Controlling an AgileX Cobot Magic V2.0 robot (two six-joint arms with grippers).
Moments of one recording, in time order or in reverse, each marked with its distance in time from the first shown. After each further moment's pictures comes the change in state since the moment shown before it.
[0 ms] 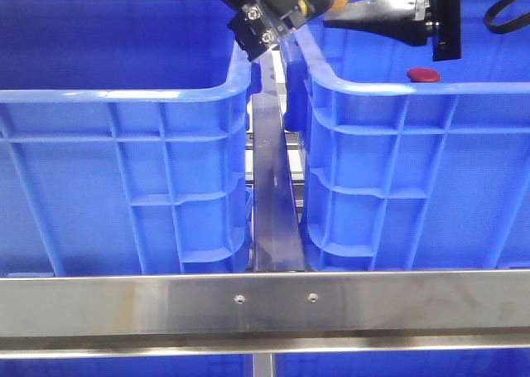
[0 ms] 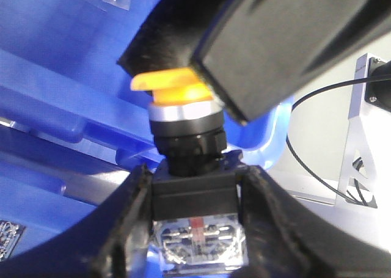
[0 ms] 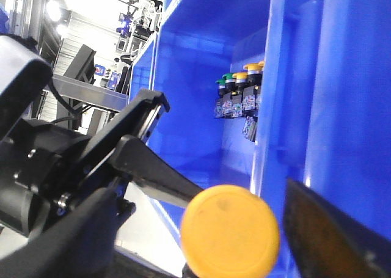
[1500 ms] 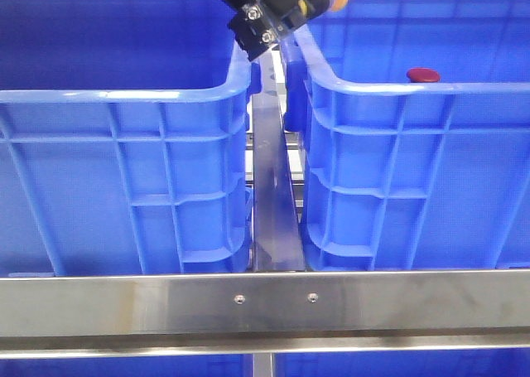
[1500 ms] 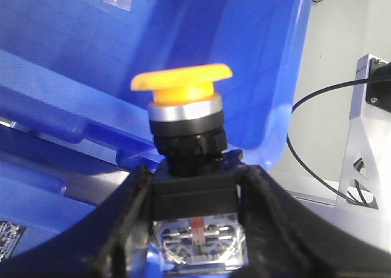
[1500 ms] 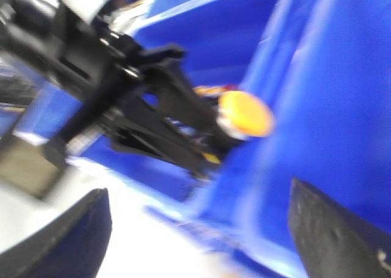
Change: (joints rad) left arm 0.000 0.000 0.000 0.000 -0.004 0.000; right arm -0.106 -0.547 0.236 -0.250 -0.141 -0.057
